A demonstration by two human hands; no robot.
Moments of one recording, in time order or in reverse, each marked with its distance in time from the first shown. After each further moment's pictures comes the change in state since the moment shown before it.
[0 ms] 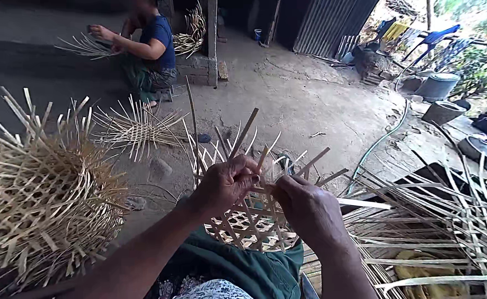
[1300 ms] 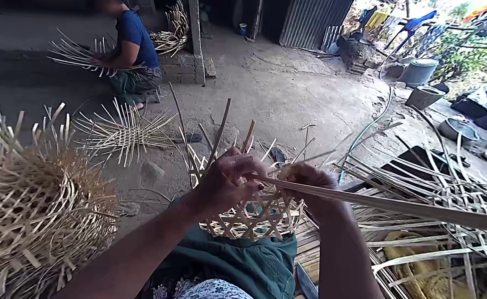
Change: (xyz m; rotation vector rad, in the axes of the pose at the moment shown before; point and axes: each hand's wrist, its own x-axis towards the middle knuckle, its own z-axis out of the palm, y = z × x) left_hand 0.022 0.007 0.019 0.073 -0.102 0.233; right_hand -0.006 0.054 0.000 1.215 -0.006 0.352
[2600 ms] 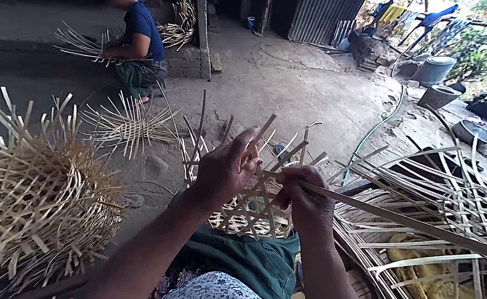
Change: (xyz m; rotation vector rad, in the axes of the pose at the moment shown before) left_hand -0.001 -0.004 0.006 0.576 0.318 0.033; right_hand -0.016 0.019 0.047 0.078 0.261 -0.231
